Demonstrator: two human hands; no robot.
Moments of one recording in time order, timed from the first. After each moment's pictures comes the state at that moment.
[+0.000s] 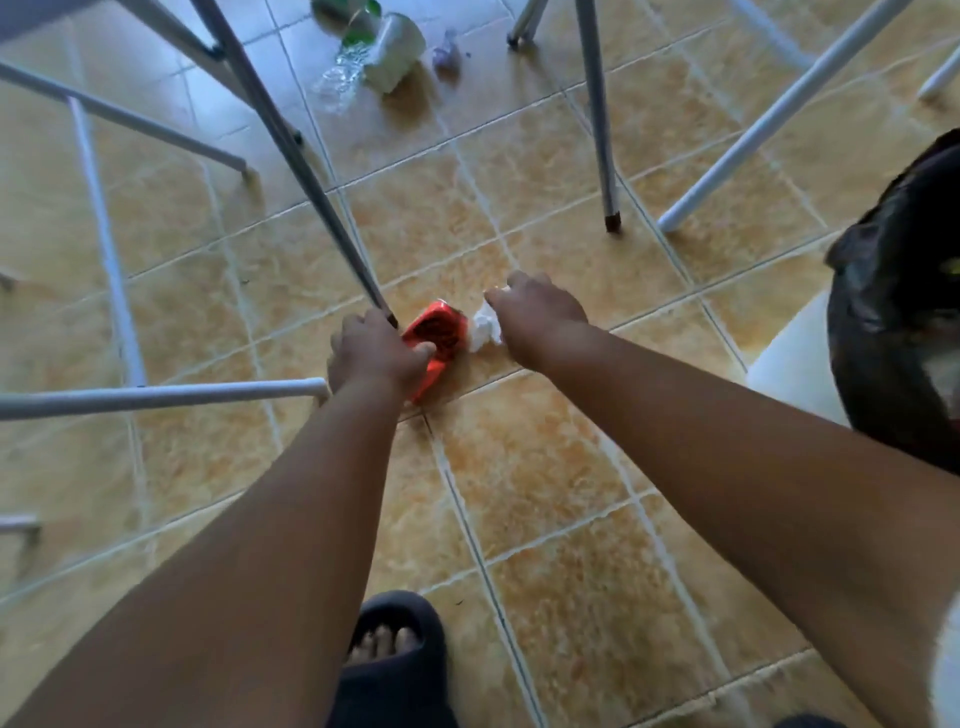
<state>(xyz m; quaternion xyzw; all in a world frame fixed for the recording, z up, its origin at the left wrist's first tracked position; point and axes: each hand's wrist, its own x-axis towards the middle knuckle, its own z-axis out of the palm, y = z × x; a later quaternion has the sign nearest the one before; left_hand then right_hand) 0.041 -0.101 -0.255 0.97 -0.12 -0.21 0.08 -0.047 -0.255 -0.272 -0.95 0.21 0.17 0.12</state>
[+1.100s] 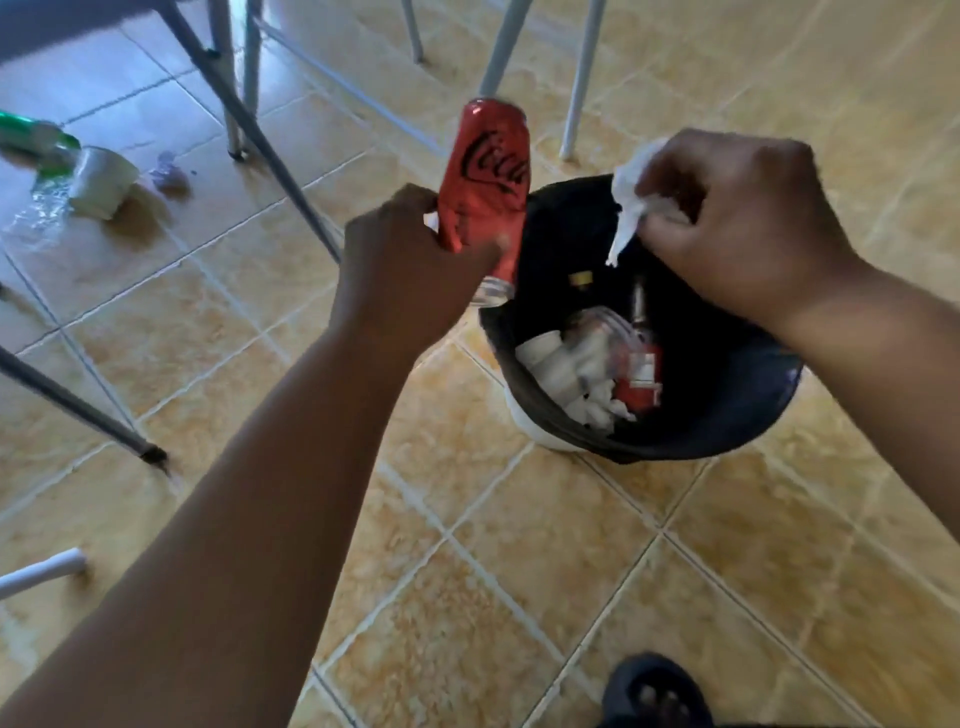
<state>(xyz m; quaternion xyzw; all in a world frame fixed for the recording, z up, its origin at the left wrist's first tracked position) -0.128 -0.306 -0.092 0.81 -0.43 -0.17 0.35 -0.335 -0.411 -0.056 -0.89 0.40 -0.22 0.05</state>
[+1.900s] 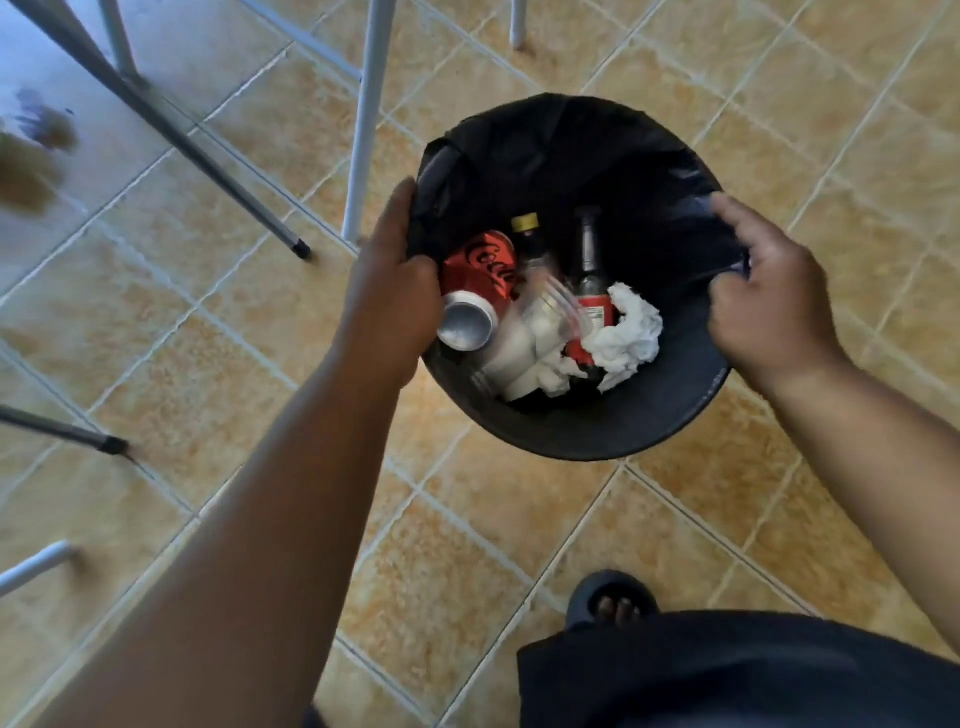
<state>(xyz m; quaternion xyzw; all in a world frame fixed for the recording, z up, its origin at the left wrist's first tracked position) -0.168 -0.336 -0.134 0.72 -0.29 -0.46 0.43 -0.432 -0.409 -0.127 -0.68 0.65 -0.19 0.28</state>
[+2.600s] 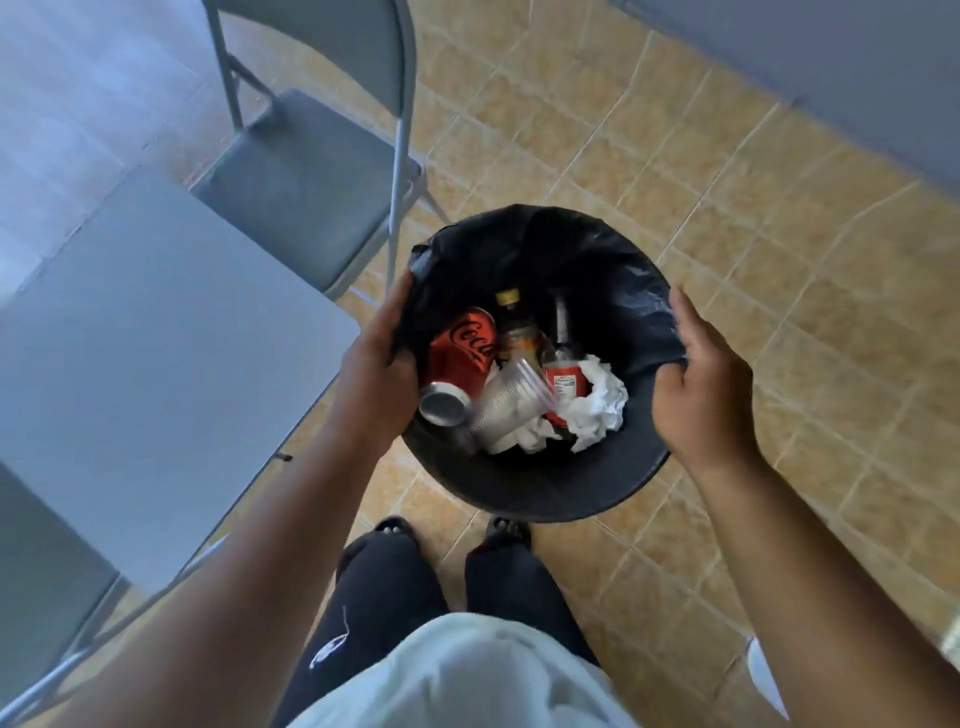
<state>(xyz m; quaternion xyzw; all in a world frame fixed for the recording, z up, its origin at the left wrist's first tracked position) -0.278 -0.394 0.434 0.78 -0.37 -0.39 0.33 -0.547 -0.448 0.430 -0.68 0.66 -0.20 0.27</state>
